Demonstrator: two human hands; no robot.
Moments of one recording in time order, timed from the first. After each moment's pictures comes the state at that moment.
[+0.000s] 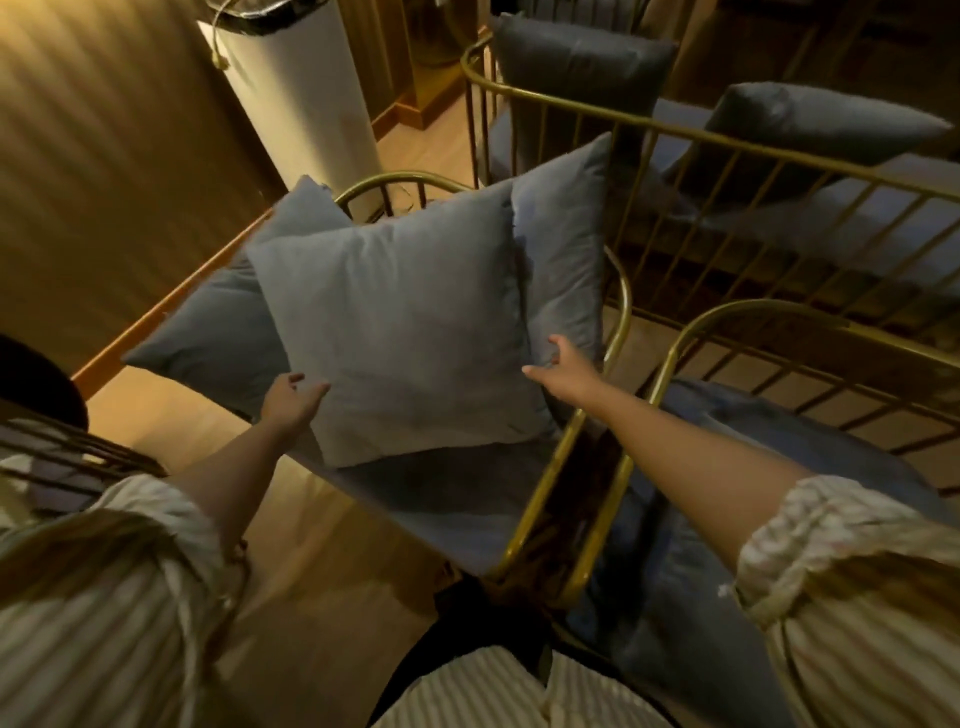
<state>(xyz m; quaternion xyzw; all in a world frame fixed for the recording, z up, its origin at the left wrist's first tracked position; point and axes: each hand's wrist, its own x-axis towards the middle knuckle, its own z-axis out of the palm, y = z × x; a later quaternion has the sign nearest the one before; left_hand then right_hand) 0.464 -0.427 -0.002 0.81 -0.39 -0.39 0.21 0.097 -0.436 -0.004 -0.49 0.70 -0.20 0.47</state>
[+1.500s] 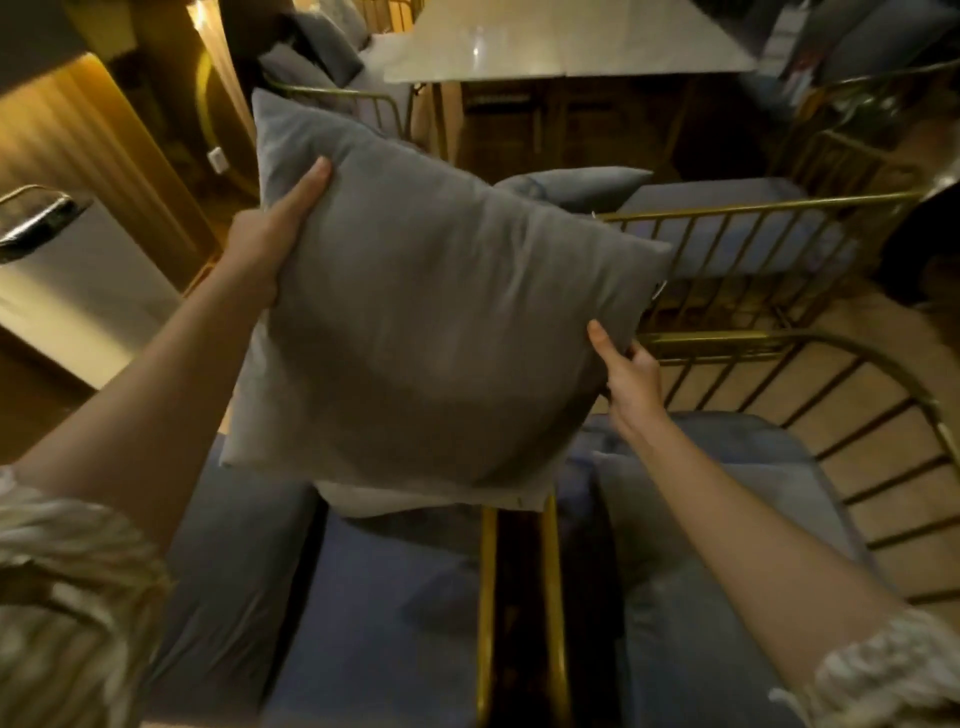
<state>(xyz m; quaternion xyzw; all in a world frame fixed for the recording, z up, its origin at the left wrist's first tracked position) 0.173 -0.588 0.278 0.55 -0.58 -0.49 0.34 -0.078 -0.392 0.112 -0.10 0.60 -0.71 0.35</state>
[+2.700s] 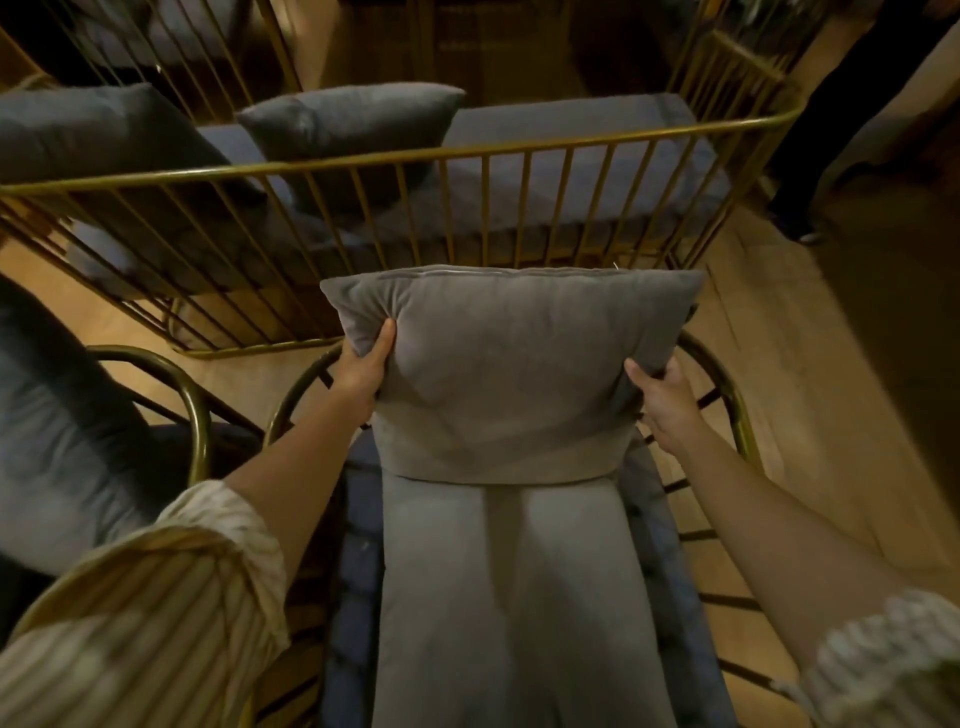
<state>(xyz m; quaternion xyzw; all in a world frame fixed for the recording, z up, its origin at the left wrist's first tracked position) -0.249 -0.470 -0.014 0.55 -0.47 -0.66 0.21 -0.502 -0.229 -0.033 -0.03 0.75 -0.57 0.34</state>
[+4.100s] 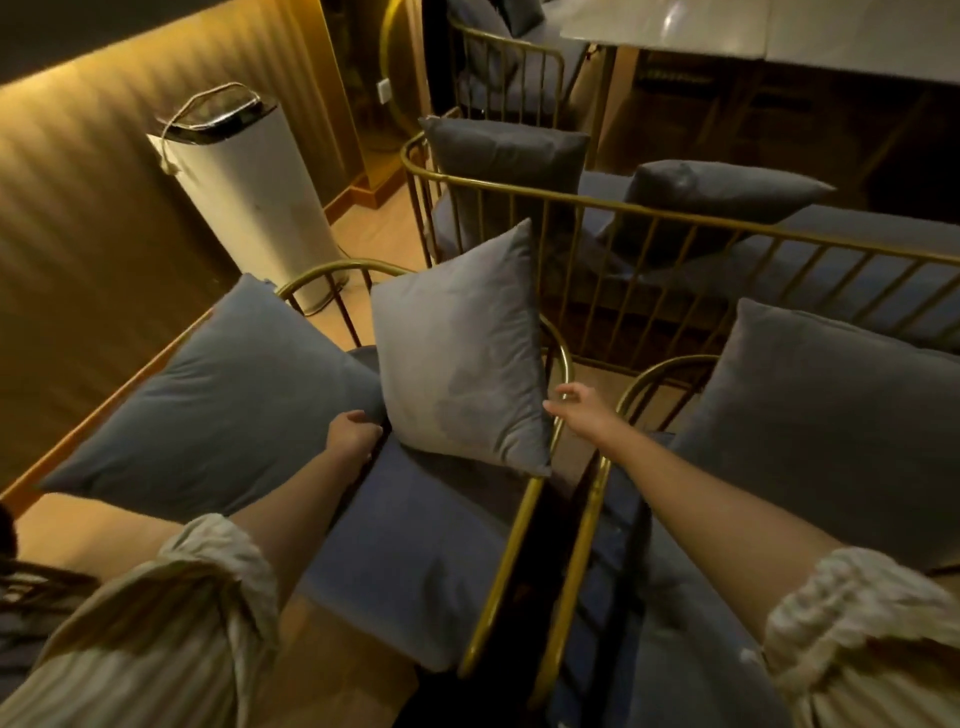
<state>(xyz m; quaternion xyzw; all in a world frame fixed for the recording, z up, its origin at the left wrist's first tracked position) 0.297 -0.494 0.020 0.75 -0.35 -0.50 0.26 -0.006 -0.459 0.024 -0.38 0.74 -0.26 0.49</state>
